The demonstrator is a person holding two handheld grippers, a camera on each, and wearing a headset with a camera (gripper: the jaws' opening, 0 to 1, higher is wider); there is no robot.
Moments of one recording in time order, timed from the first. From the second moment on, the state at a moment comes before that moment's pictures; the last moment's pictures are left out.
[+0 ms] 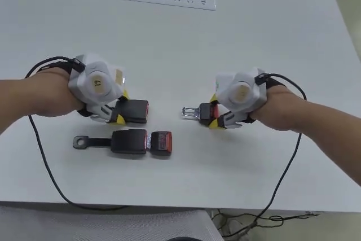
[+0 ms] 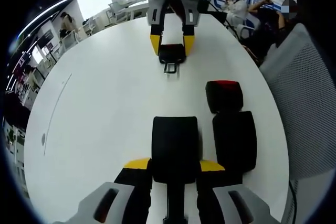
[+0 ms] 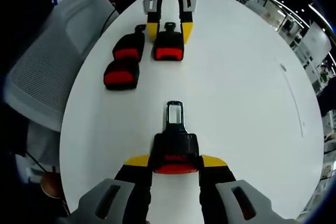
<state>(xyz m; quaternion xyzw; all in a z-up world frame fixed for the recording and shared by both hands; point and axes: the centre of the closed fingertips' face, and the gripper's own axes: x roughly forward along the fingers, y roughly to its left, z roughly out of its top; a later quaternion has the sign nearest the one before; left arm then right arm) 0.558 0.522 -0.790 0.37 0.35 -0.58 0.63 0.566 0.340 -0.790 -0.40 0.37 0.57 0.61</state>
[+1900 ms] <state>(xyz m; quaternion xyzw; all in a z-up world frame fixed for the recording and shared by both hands) 0.556 0.524 -0.793 0.36 0.35 -0.59 0.63 0.556 0.443 -0.790 -0.38 0.35 0.60 0.62</state>
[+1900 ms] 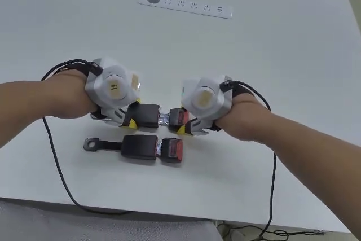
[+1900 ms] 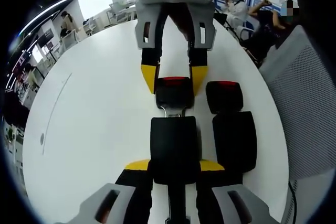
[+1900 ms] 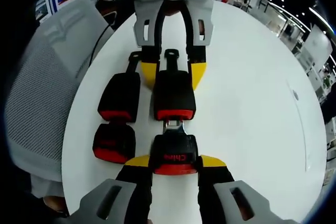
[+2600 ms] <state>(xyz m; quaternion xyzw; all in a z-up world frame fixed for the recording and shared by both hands) 0.556 0.523 -0.792 0.36 0.36 -0.59 0.63 0.557 0.461 -0.794 -0.39 0.35 0.59 0.62</state>
